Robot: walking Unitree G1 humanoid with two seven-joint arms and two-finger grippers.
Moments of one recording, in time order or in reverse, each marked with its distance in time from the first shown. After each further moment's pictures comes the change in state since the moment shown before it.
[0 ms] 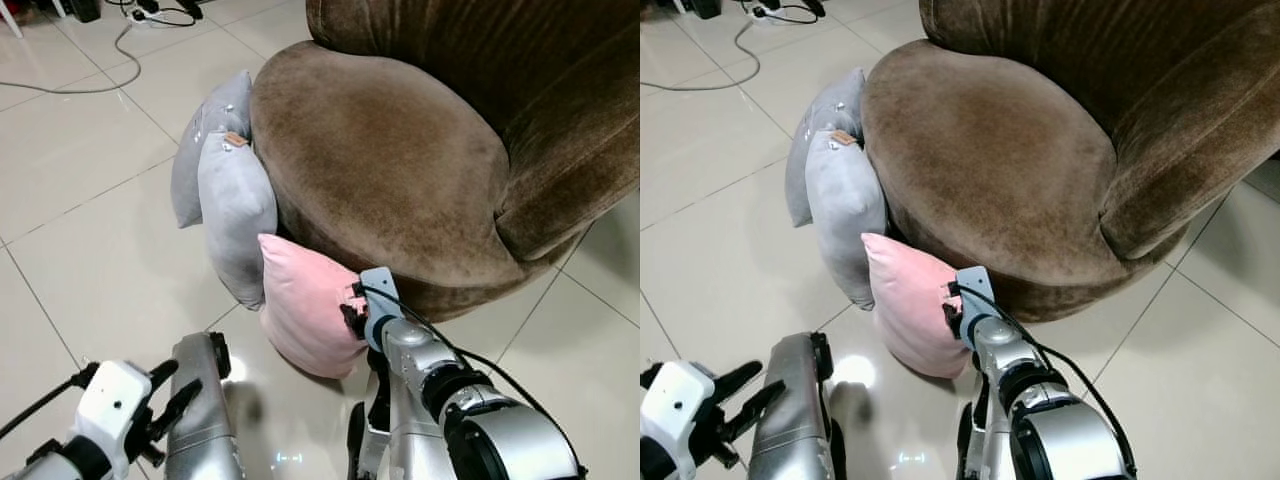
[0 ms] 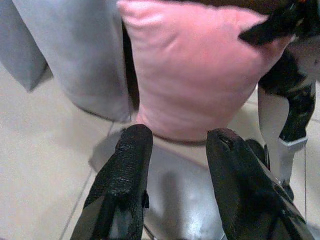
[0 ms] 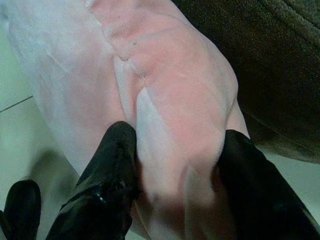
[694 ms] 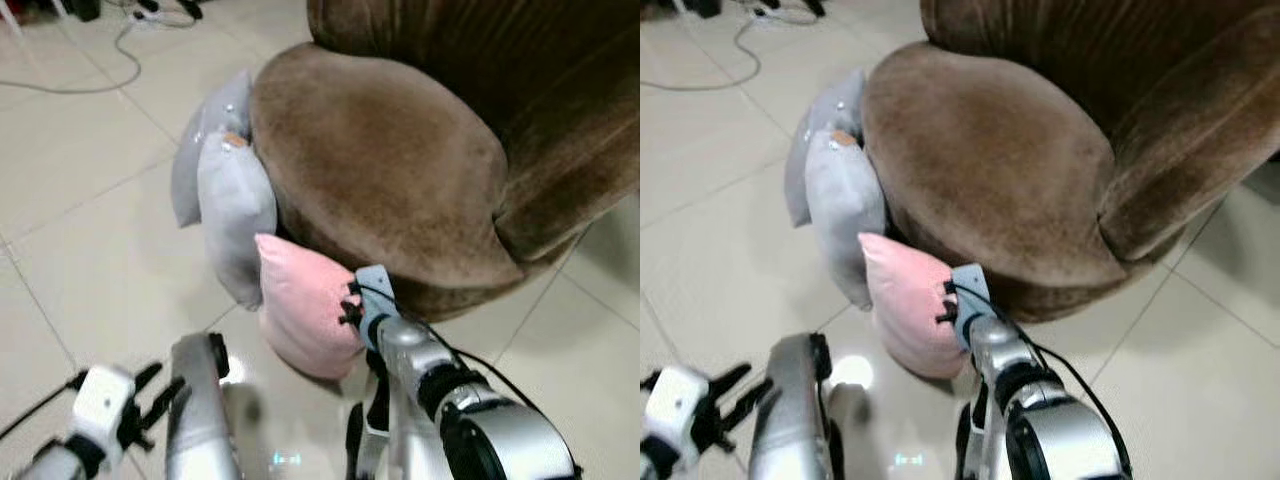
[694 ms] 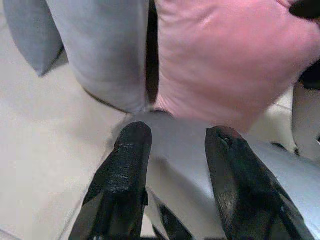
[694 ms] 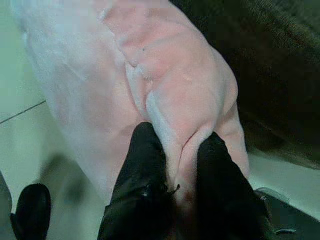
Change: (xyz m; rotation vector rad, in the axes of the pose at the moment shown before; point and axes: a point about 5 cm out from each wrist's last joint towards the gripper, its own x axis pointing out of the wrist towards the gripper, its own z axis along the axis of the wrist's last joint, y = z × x) left arm 0.028 0.035 -0.044 -0.028 -0.055 0.077; right arm 0.001 0.006 0.005 0.013 -0.021 0.037
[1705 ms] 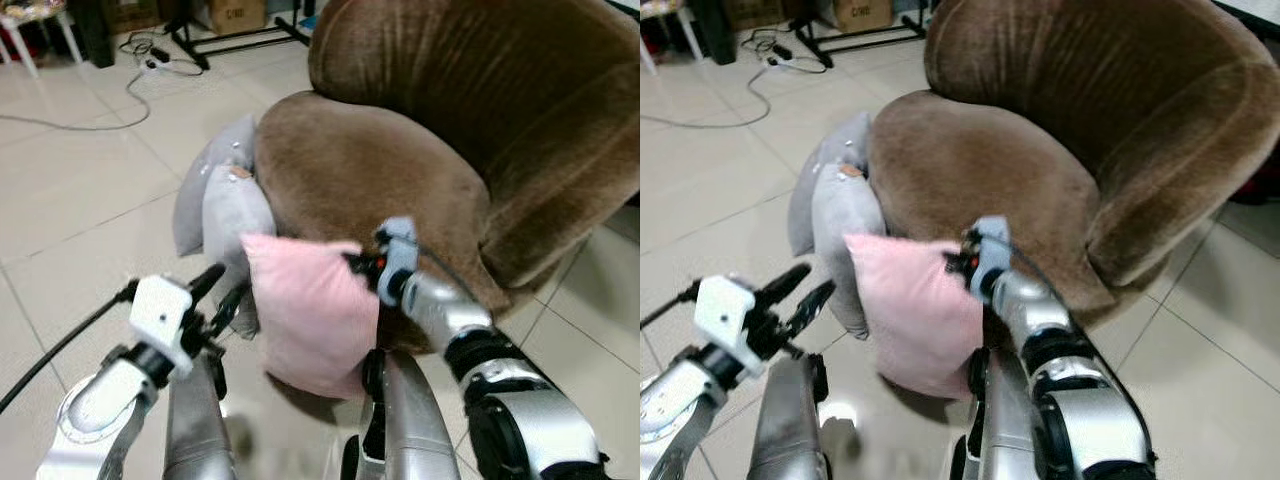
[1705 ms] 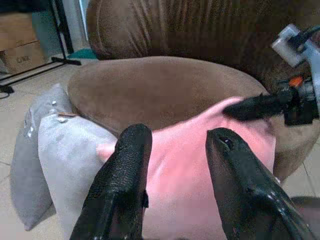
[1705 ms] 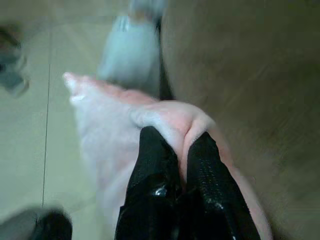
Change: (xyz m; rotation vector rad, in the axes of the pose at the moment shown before) left arm 0.039 -0.041 0.122 0.016 -0.376 -0.049; right arm -0.018 -0.039 0.073 0.178 -0.263 0.246
